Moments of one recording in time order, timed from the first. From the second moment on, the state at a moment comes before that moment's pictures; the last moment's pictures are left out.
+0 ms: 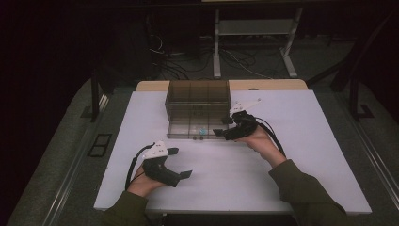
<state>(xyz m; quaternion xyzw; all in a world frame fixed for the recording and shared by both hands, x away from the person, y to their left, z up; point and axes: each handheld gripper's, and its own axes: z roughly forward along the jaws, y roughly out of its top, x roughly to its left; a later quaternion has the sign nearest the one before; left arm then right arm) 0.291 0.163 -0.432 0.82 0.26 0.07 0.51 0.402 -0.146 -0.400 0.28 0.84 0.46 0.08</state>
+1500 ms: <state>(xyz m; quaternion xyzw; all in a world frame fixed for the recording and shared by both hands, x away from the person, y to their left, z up) 0.289 0.161 -0.434 0.82 0.25 0.07 0.50 0.323 -0.246 -0.420 0.33 0.81 0.47 0.11</state>
